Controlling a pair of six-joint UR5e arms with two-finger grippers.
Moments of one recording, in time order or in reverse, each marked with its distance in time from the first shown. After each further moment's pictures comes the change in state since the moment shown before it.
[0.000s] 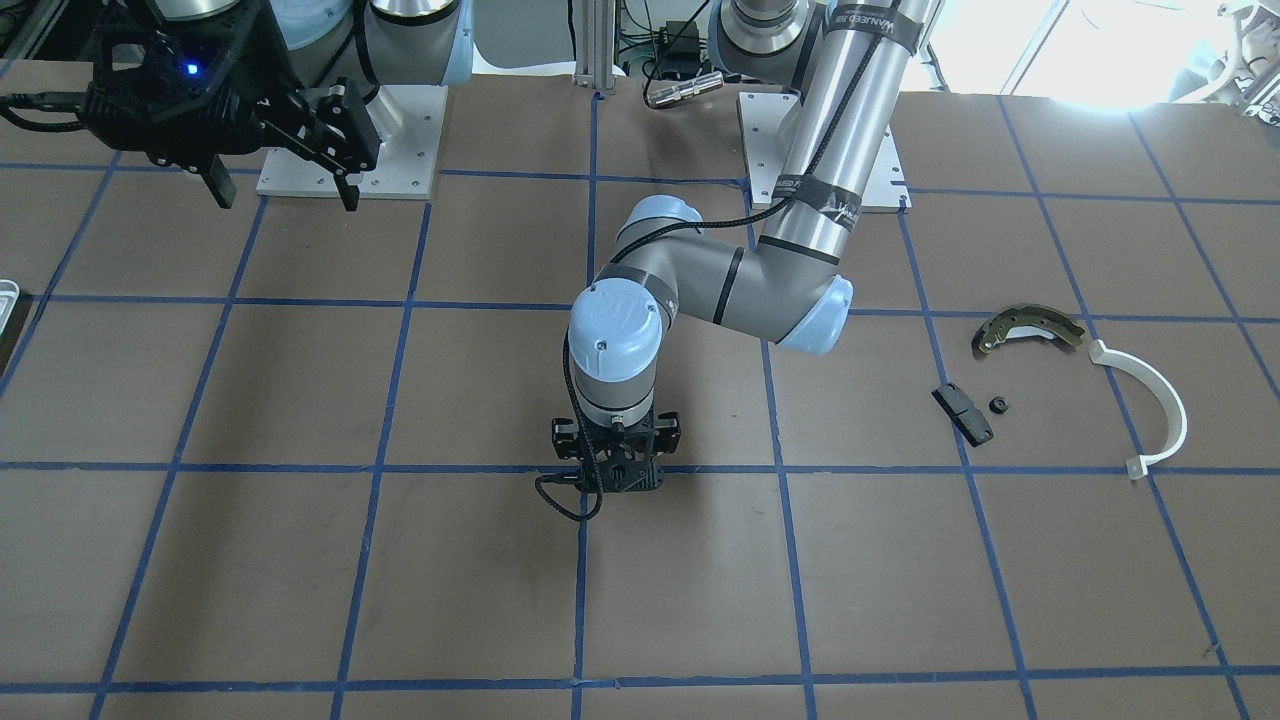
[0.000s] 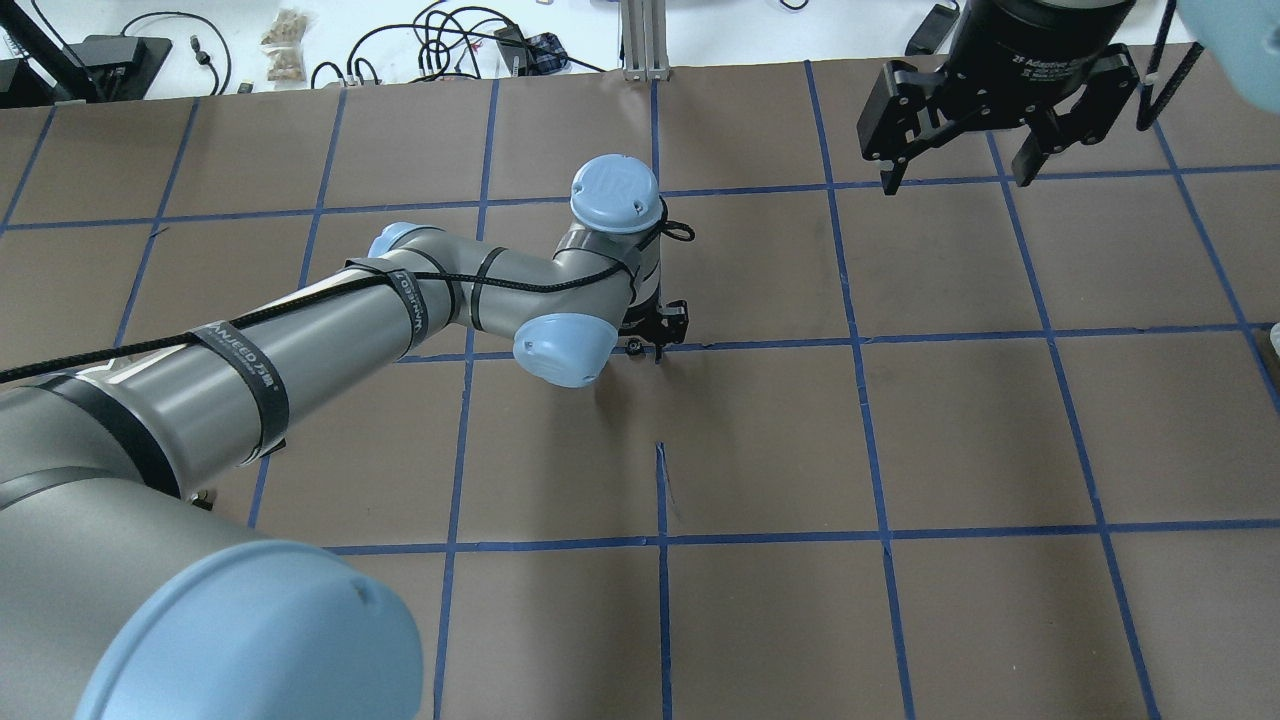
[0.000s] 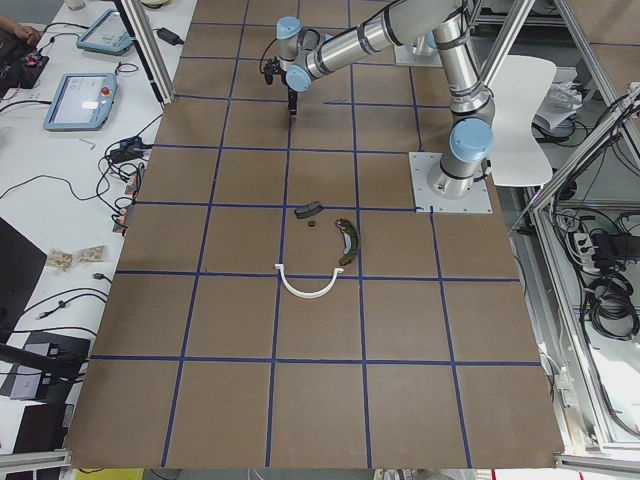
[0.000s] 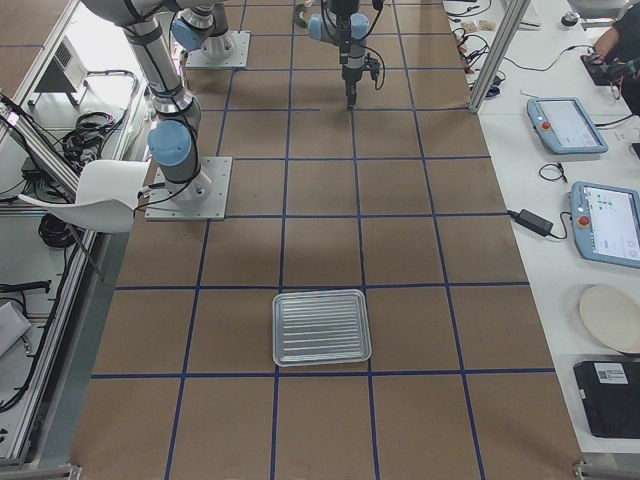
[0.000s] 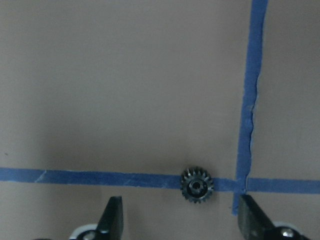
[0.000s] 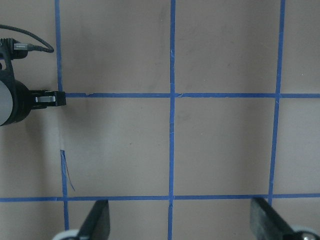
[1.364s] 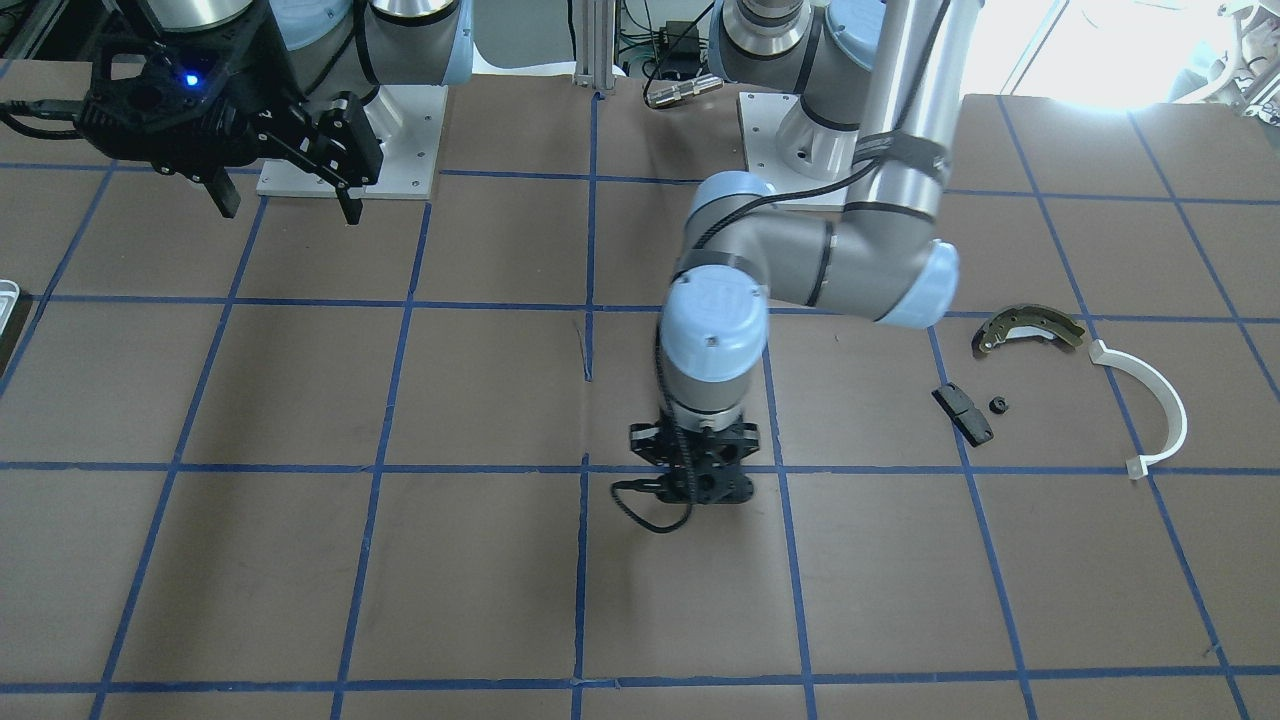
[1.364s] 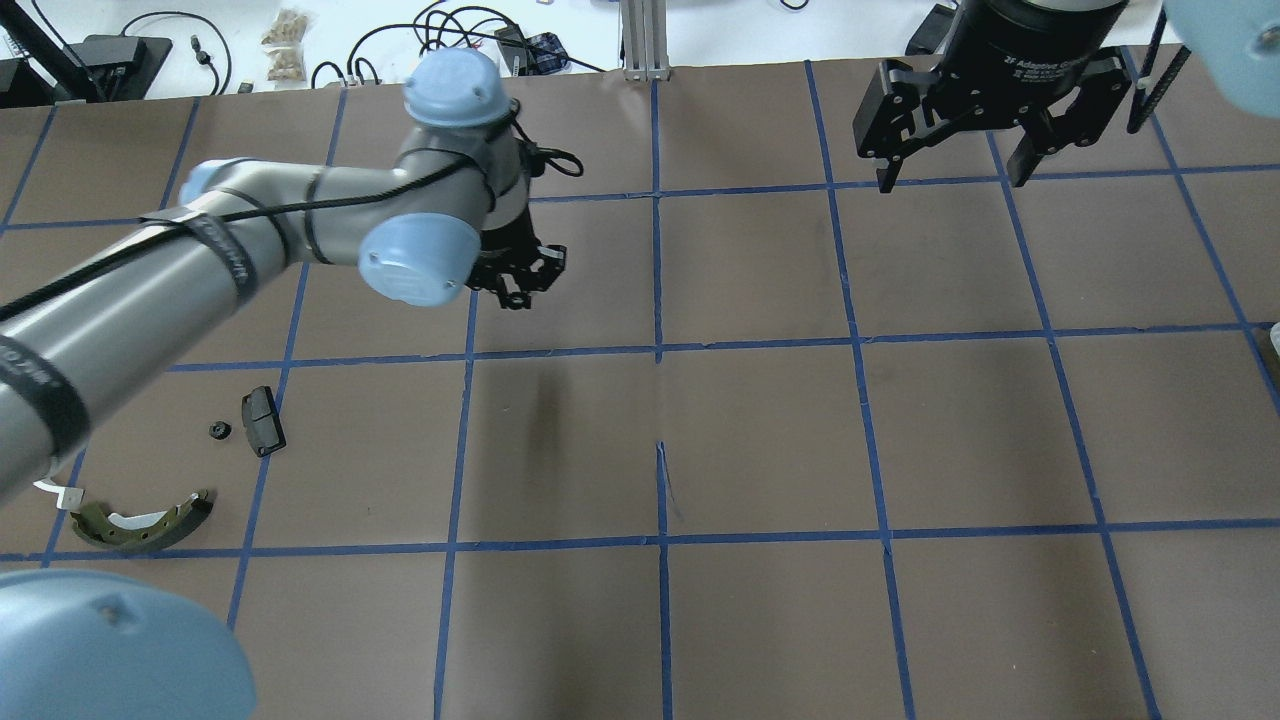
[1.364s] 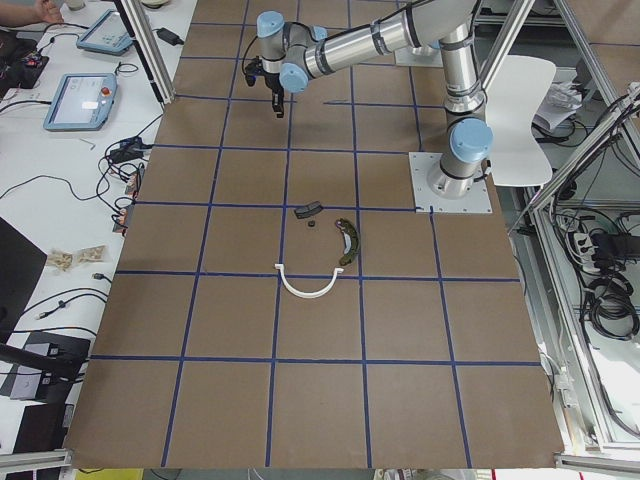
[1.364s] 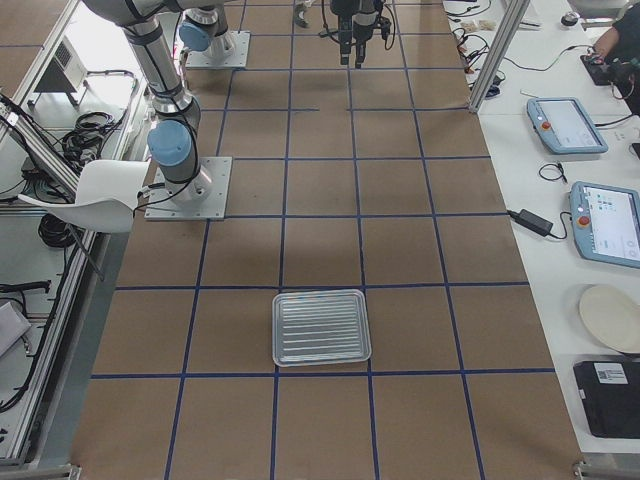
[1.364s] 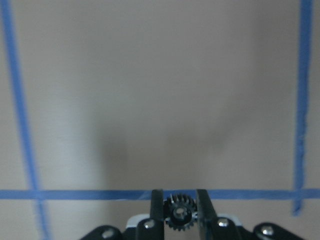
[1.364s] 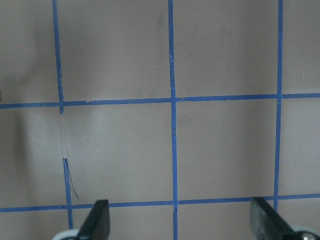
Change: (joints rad) left arm 0.271 0.201 0.006 -0.230 0.039 0.358; right arm 0.002 0.004 0.004 -0.003 0.001 0.012
